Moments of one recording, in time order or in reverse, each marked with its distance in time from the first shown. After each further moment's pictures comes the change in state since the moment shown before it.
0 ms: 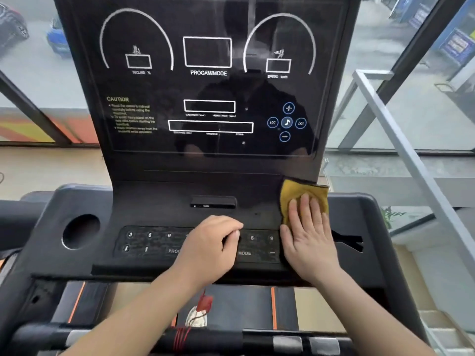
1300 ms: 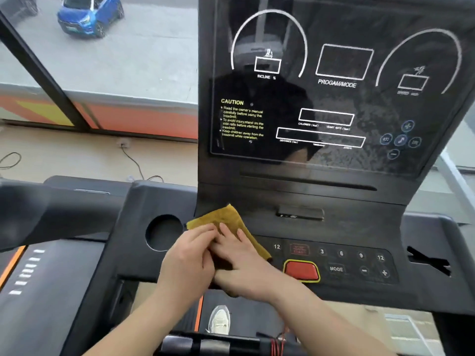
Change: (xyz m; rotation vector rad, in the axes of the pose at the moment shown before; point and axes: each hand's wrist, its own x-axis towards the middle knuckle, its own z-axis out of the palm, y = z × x) left_hand -0.075 -0.171 -0.120 0.050 0.232 -0.153; right_hand -0.006 -0.305 0.023 0.485 -0.520 -0.519
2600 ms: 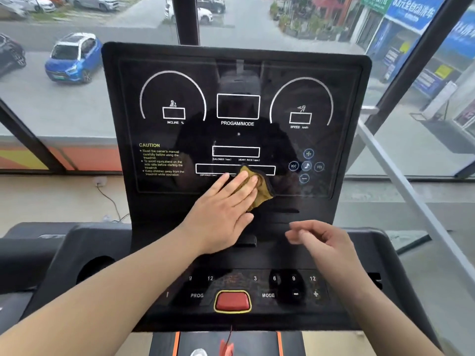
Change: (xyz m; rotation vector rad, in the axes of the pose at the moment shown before) left_hand 0.157 0.163 0.069 0.604 -0.249 0.701; right_hand -0.168 0.085 -0.182 0.567 0.854 0.329
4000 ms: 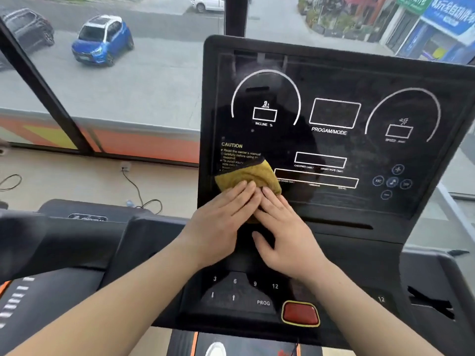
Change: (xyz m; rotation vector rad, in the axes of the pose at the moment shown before) left_hand -0.110 -0.100 0.006 -0.122 0.166 -0.071; right_hand 0.039 -0.019 0.190 -0.730 -0.215 -0.868
